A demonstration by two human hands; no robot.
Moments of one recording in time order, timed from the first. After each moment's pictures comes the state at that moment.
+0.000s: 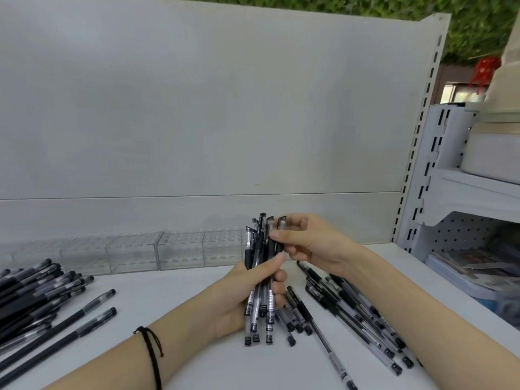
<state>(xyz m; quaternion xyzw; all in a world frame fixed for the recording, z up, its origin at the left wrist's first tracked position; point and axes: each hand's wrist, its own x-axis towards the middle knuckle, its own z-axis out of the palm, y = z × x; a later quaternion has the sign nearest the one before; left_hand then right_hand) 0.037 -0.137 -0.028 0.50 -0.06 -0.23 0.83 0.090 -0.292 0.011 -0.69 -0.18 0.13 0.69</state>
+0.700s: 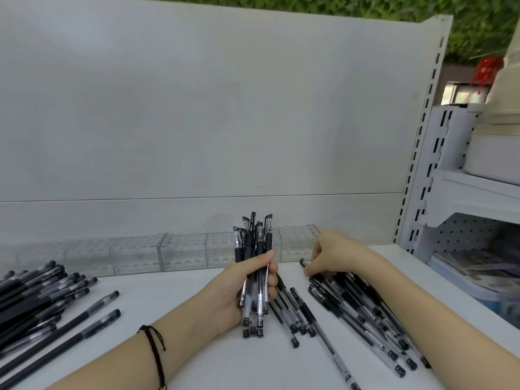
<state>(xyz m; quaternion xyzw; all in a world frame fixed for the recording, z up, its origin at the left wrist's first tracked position) 0.049 -0.128 -0.030 0.49 -0.01 -0.22 0.85 0.108 -0.323 0.001 -0.98 -0.06 0.05 0.18</state>
